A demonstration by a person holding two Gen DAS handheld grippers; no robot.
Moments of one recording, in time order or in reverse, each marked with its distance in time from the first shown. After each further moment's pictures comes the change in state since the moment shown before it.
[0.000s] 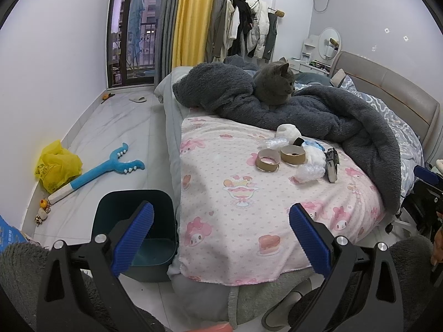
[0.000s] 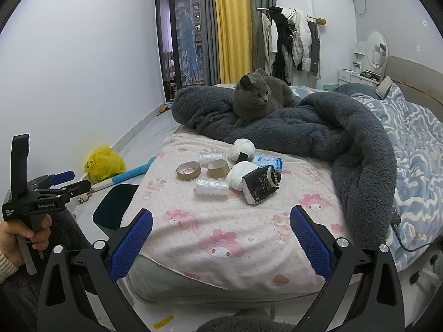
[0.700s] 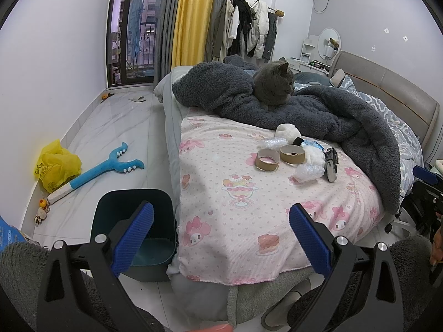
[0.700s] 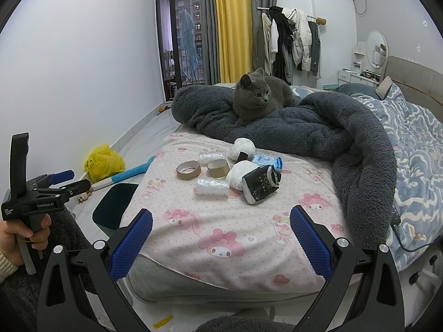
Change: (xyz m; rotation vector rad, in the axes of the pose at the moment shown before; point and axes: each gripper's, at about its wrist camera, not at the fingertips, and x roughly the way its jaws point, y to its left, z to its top) left arm -0.002 0.000 0.000 -0.002 -0.001 -0.001; right arm 0.000 -0.001 0.000 0.001 0.000 0.001
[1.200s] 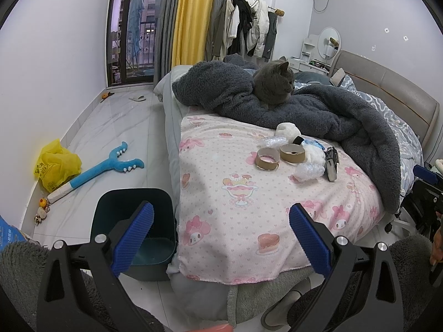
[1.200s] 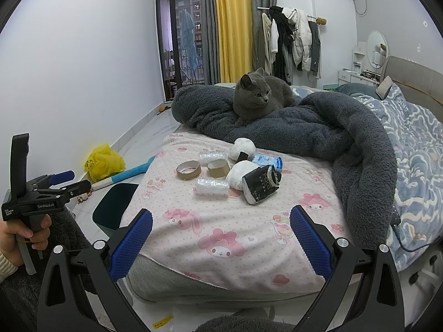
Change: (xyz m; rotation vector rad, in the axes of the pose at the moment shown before) left arm -0.001 -0.001 0.000 0.002 0.003 -0.001; right arm 0.000 0.001 0.000 -0.002 0.001 -0.001
